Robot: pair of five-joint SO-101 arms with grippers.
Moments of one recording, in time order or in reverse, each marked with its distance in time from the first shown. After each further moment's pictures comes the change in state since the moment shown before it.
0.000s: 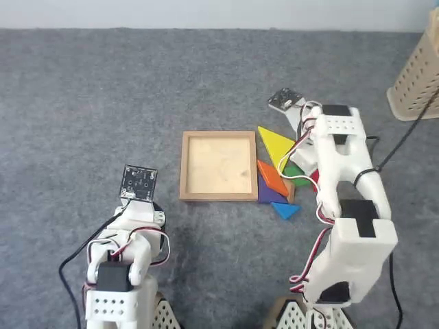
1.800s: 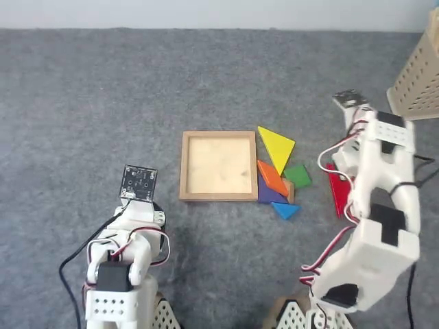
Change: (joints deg) left arm 0.0 0.0 0.0 0.0 0.0; right arm 18.2 -3.1 0.1 4.5 -10.6
